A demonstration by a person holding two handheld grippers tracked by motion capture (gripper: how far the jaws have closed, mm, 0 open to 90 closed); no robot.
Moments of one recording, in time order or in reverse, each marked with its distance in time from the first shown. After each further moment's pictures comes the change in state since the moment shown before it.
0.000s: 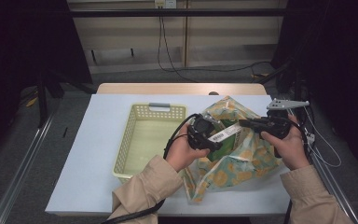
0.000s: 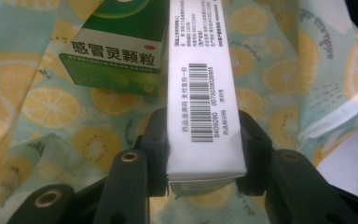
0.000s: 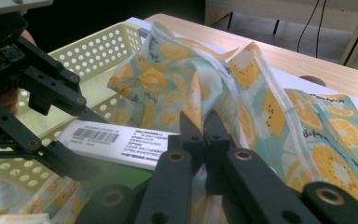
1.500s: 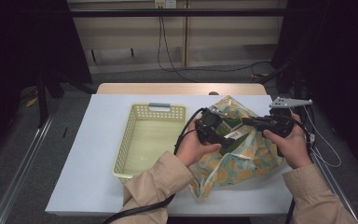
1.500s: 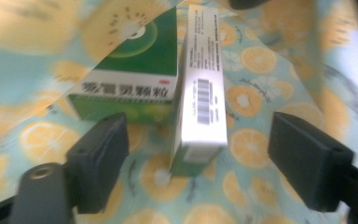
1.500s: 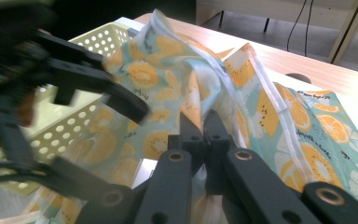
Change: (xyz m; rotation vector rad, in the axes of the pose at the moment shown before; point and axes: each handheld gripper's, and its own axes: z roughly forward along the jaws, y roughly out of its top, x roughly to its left) left arm 0.001 0.016 0.006 -0.088 0.028 -0.044; right arm -0.005 0.002 -0.004 0.008 -0.038 0.009
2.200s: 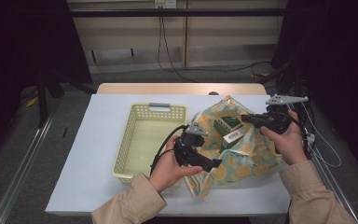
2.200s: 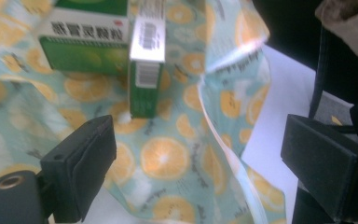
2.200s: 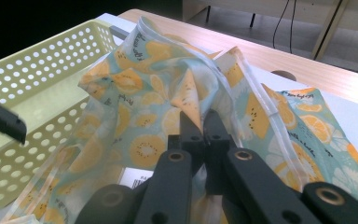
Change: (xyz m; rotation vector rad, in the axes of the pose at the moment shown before) left arm -0.021 -0.053 -0.045 -0.019 -0.110 0.006; right arm -0.002 0.006 0.008 0.022 -0.059 0.009
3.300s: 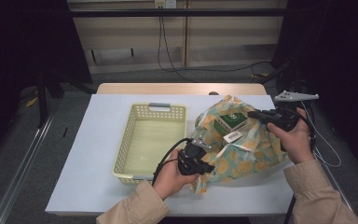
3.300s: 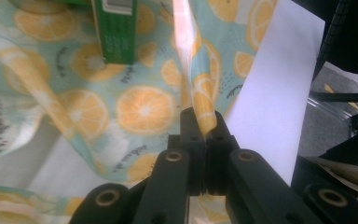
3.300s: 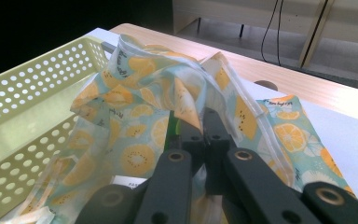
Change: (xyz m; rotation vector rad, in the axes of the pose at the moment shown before) left arm -0.003 -0.020 0.019 0.123 -0.028 -0.023; right arm -0.008 0.005 -0.016 -0.043 -0.029 0.016
